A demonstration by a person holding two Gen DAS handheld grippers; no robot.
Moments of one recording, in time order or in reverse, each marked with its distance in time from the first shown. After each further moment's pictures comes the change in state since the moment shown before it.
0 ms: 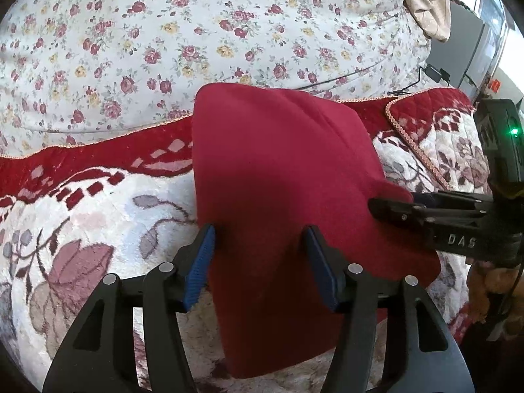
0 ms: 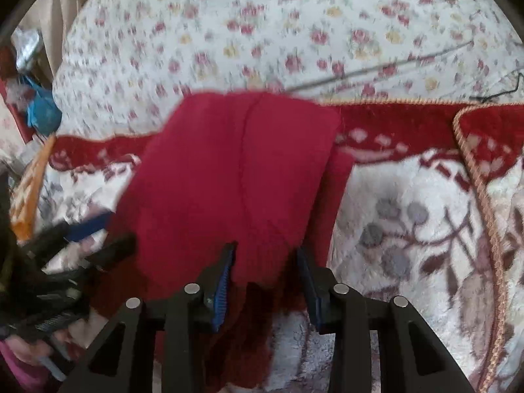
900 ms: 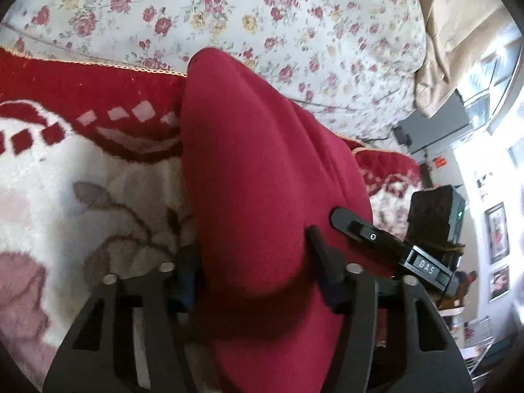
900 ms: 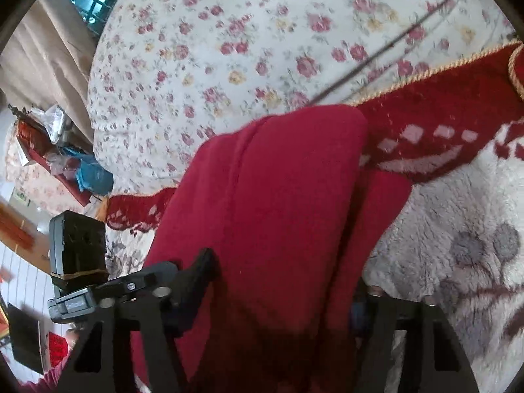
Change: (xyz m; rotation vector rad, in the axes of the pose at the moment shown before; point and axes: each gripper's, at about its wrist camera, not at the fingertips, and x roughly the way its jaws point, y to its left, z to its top) left arm 0.042 0.070 0.033 -0.387 0.121 -0.447; right arm 0.035 -0.025 0.033 0.209 -0.094 0.372
